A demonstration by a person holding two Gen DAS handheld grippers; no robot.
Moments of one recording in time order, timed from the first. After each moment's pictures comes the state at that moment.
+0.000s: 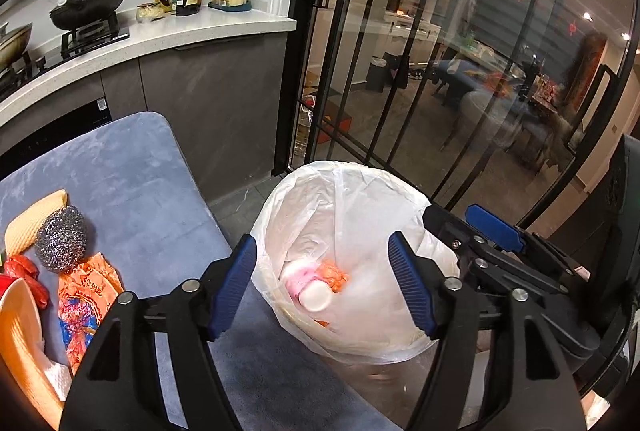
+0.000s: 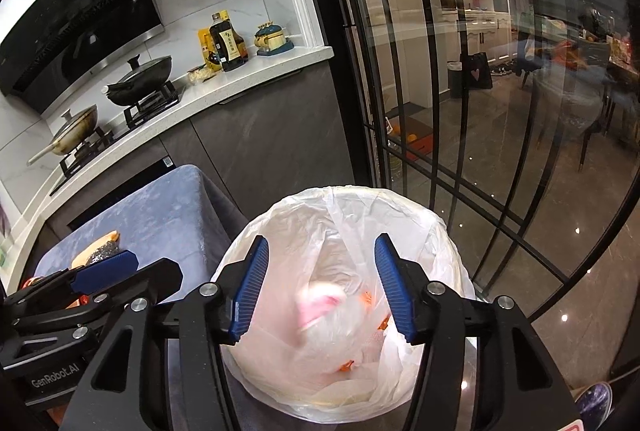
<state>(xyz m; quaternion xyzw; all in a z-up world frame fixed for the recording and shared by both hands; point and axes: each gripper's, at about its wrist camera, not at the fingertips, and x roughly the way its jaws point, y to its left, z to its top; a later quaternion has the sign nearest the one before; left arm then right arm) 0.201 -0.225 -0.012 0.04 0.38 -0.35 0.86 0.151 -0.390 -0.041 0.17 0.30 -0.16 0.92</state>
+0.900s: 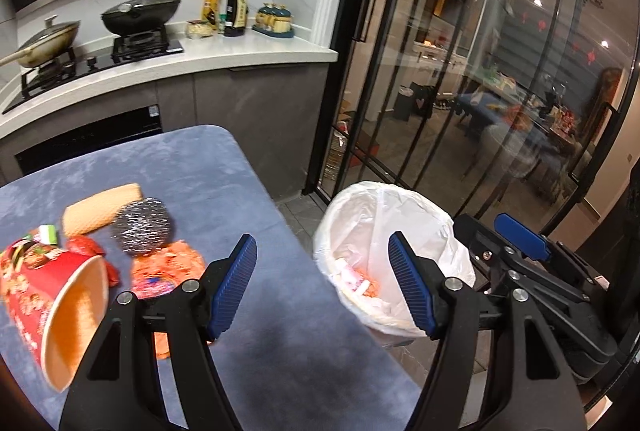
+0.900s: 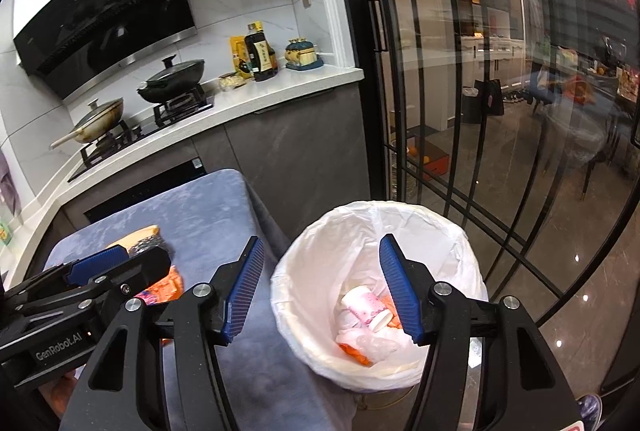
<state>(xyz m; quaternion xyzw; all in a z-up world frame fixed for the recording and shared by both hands) 0.185 -0.137 0.021 0.01 0.34 -0.30 0.89 0.132 -0.321 -0.003 0.13 0.28 -0.14 0.94</state>
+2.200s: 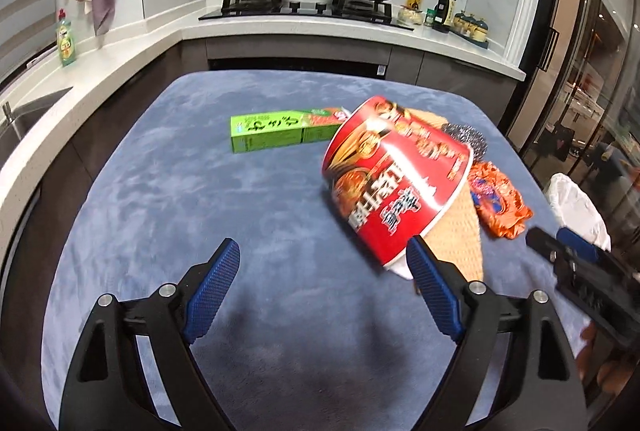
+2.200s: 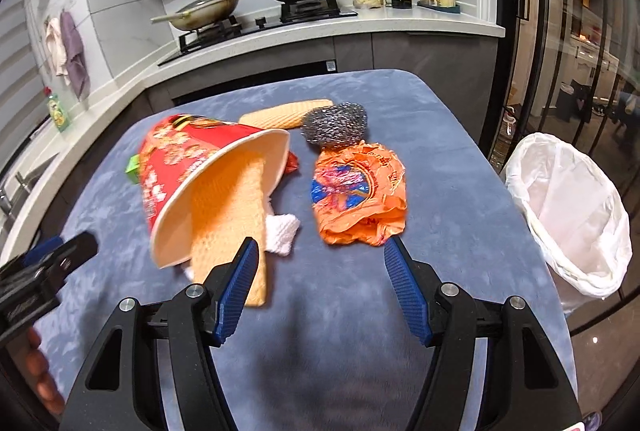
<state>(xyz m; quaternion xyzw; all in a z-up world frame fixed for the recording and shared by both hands) 0.140 0.152 -0.033 -0.04 0.38 -0.03 0.92 0.163 -0.099 -0.064 0.07 0.38 0.01 0.92</state>
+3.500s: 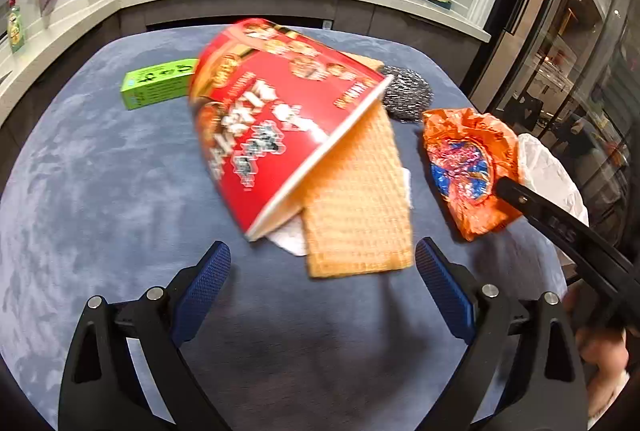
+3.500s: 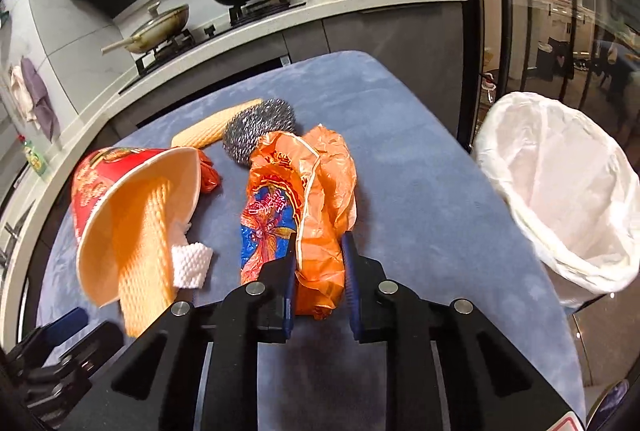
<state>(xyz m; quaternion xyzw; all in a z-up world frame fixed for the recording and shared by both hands) 0.159 0.073 -0.075 -0.05 0.43 -0.10 0.89 0.186 -0.162 -0.096 0.14 0.38 -0.02 0.91</state>
